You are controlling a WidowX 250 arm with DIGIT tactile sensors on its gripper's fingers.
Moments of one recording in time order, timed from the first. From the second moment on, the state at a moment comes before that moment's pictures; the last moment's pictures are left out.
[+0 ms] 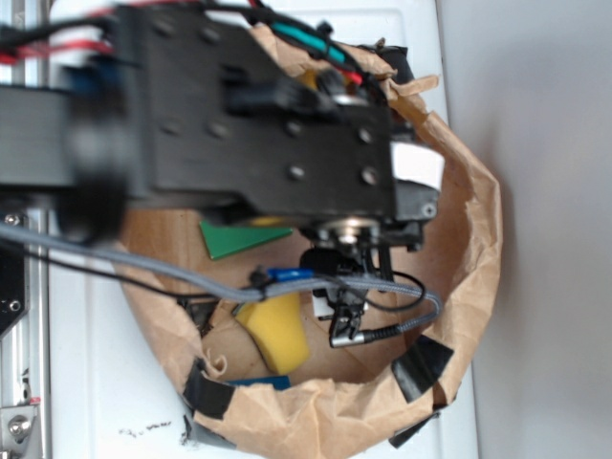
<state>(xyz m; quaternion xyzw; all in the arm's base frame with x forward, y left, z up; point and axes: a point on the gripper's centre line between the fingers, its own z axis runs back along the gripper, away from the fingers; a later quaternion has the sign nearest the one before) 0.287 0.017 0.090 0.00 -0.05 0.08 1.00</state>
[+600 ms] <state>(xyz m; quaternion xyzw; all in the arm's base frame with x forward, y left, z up) 0.284 0.039 0.046 -0.02 -0.09 0.05 0.99</state>
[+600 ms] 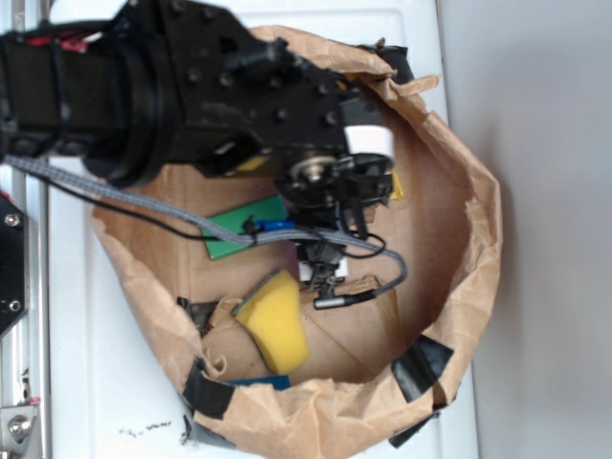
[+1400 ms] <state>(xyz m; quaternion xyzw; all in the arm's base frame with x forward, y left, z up) 0.302 0.050 0.016 0.00 -0.13 0.05 0.99</state>
